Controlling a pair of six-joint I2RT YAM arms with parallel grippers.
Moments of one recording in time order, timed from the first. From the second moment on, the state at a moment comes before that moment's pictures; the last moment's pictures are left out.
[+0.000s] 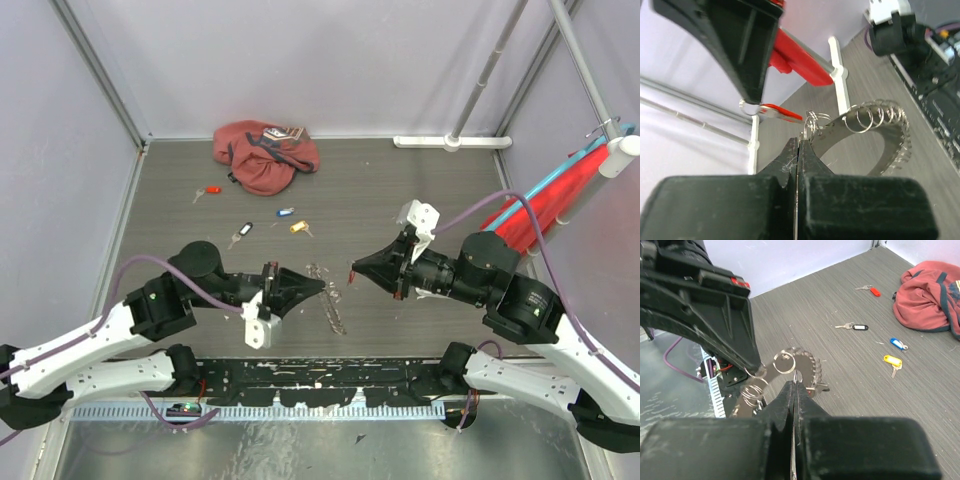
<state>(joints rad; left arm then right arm) -1.13 0.83 0.95 -0.18 0.49 0.84 0.95 0.73 1.12 -0.51 -0.19 0.11</state>
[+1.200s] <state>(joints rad) -1.13 0.75 0.79 0.03 0.57 1.07 0.95 0.79 1.11 -0.48 -0.42 0.03</state>
